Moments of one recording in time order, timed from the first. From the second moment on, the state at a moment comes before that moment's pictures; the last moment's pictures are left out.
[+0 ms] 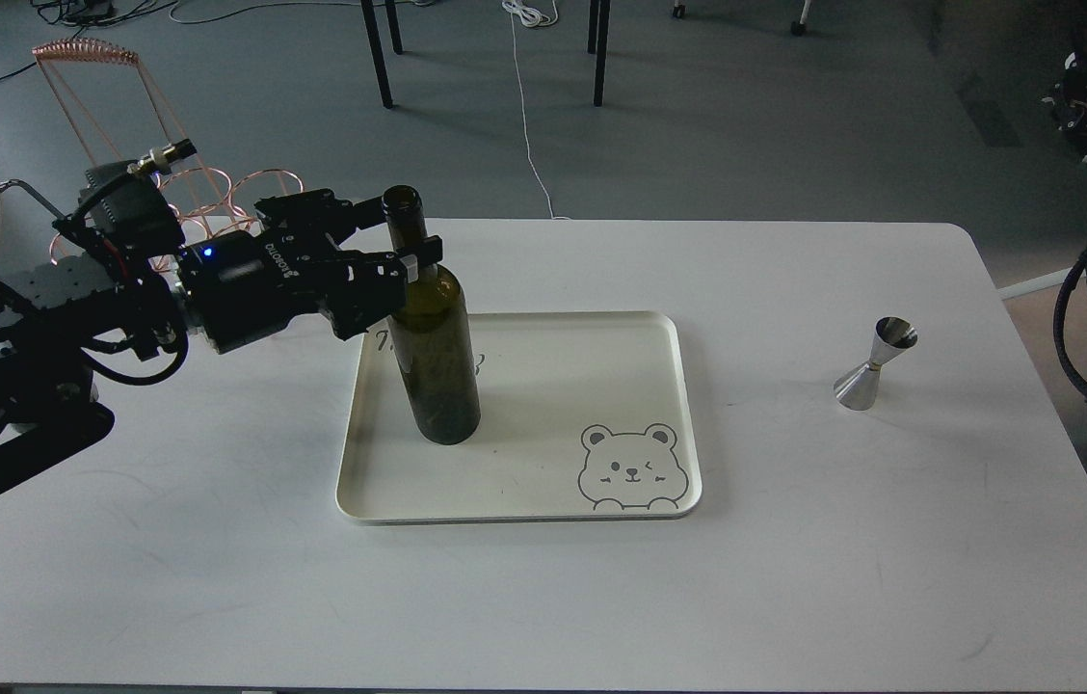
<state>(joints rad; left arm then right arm) -0.84 0.84 -0.39 -1.50 1.76 0.17 -0.37 1.01 -0.56 0.49 0.48 0.08 0.21 0.49</state>
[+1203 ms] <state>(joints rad) -1.07 1.01 -0.56 -1.39 1.64 -0.01 -0.41 1.01 -0.56 0.49 0.45 0.08 0.21 0.49</state>
